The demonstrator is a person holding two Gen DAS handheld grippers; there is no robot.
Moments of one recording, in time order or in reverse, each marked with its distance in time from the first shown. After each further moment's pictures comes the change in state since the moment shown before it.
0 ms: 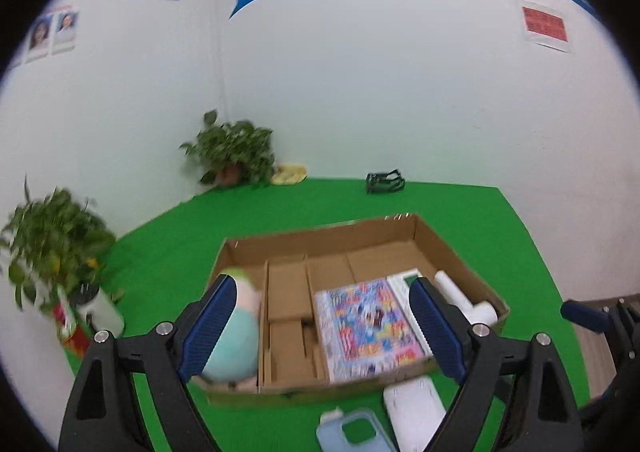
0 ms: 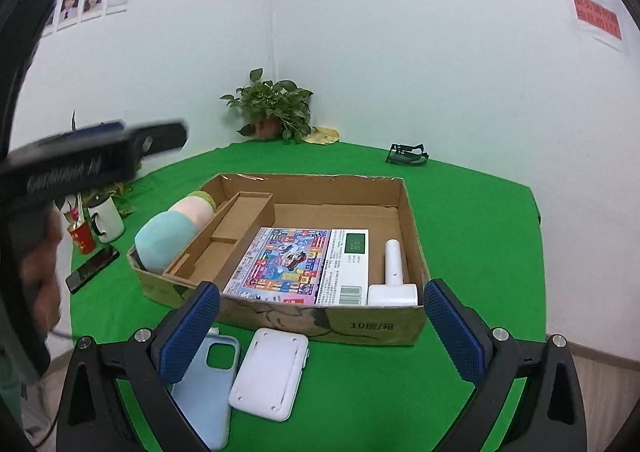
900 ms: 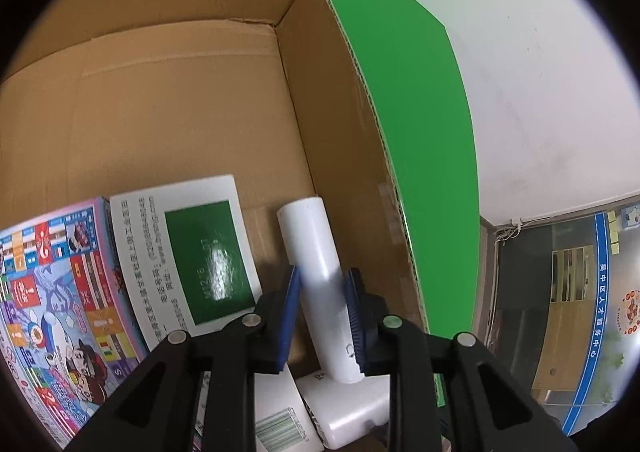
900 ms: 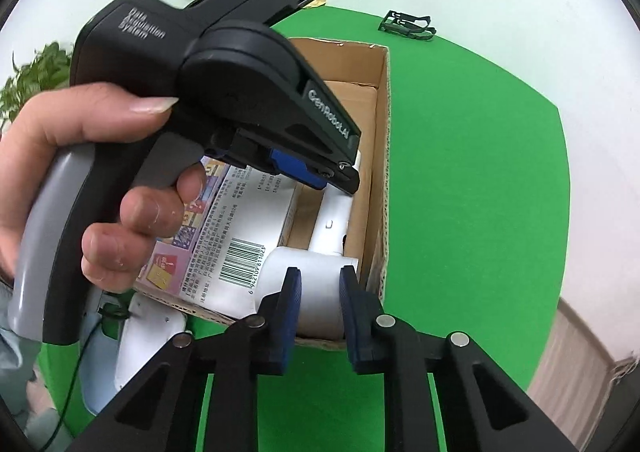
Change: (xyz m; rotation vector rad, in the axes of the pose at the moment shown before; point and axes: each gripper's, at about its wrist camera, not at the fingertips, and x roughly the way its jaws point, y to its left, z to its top) left arm 0.348 -0.139 -0.010 -0.244 0.966 -0.607; right arm 0.213 -0.083 0.000 -0.016 0.523 0.003
